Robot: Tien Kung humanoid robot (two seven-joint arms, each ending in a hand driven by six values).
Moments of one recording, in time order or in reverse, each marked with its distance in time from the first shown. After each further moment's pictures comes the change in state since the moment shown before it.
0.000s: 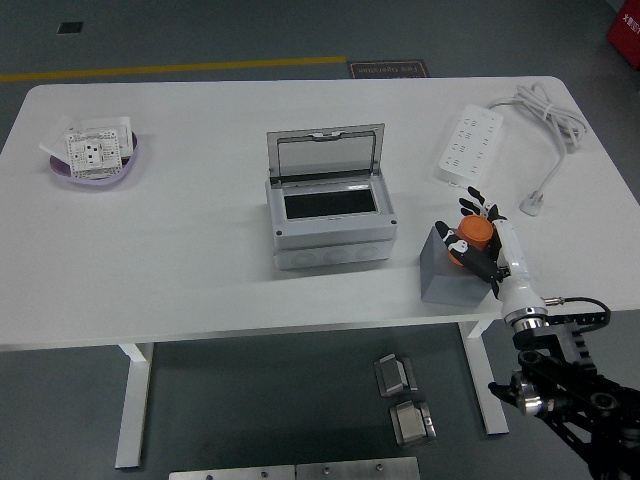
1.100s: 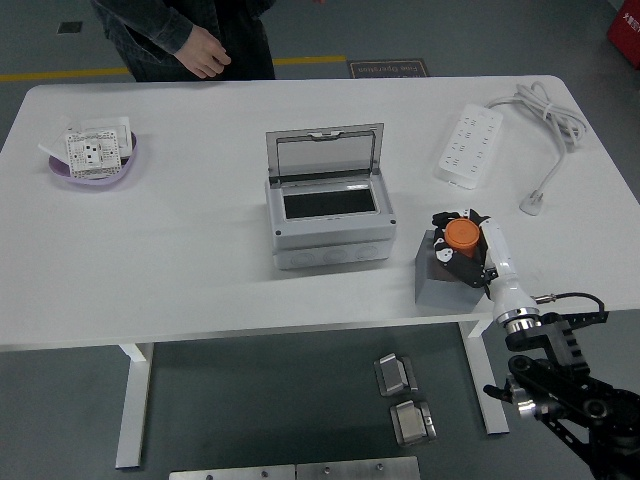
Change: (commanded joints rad) left arm 0.001 -0.003 0.000 -0.001 -0.006 0.000 -0.003; right arm 0.006 -0.004 -0.014 0.056 -0.167 -0.063 -0.087
